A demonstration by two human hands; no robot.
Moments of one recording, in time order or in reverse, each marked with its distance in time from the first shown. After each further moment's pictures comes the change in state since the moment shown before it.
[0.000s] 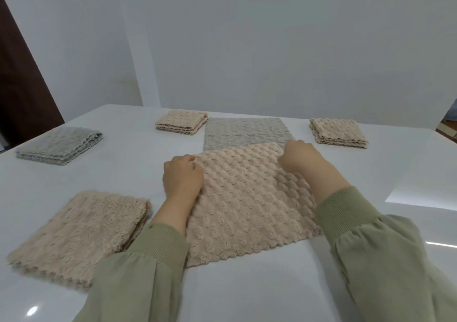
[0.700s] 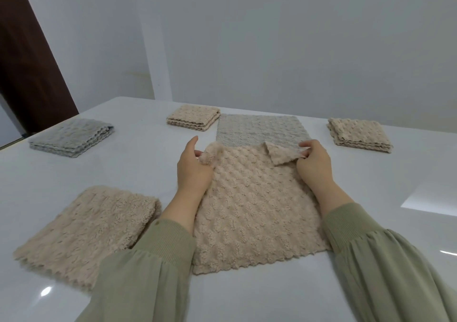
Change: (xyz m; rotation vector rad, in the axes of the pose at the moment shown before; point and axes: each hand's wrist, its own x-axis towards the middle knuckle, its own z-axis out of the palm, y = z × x) left_hand 0.007 0.001 -0.003 -0.471 -0.039 -0.061; right_hand 0.023 0.012 0.055 0.778 0.339 0.003
